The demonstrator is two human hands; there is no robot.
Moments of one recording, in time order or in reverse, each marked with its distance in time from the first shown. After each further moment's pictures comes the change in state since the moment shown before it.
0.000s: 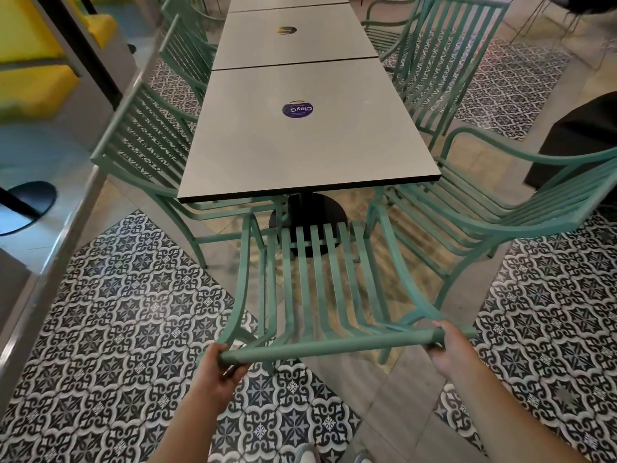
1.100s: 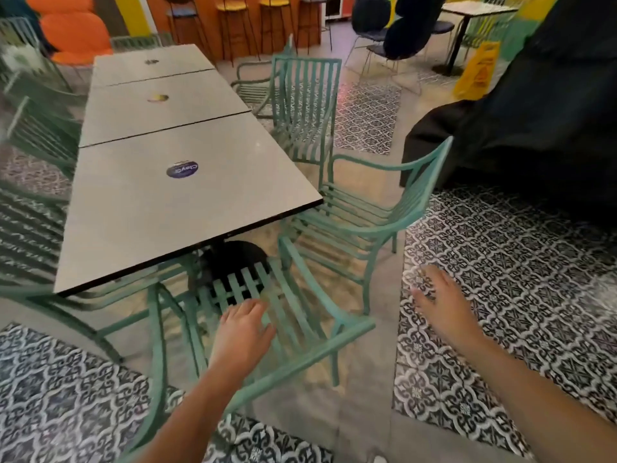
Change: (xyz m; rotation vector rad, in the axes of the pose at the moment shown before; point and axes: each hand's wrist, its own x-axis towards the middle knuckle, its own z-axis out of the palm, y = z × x) left_hand -0.070 -0.033 0.184 1.764 -0.363 1.560; right_hand -0.089 -0.142 -0.083 -1.419 0.210 -1.073
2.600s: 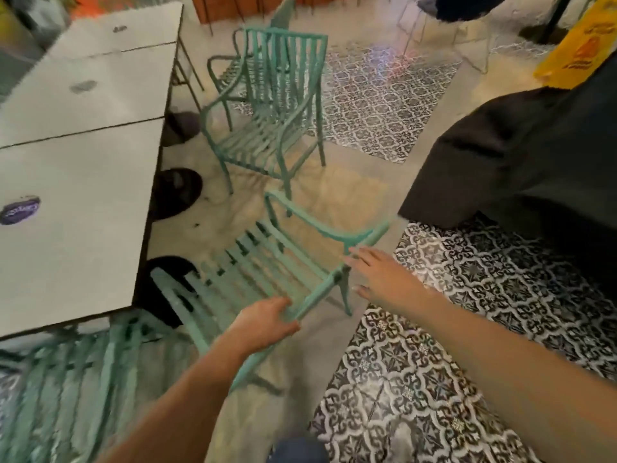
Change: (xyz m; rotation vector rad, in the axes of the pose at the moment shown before) left_hand 0.577 0.441 0.208 0.011 -0.510 -0.227; right_hand 0.682 0.275 -0.129 -0.391 -0.506 -0.824
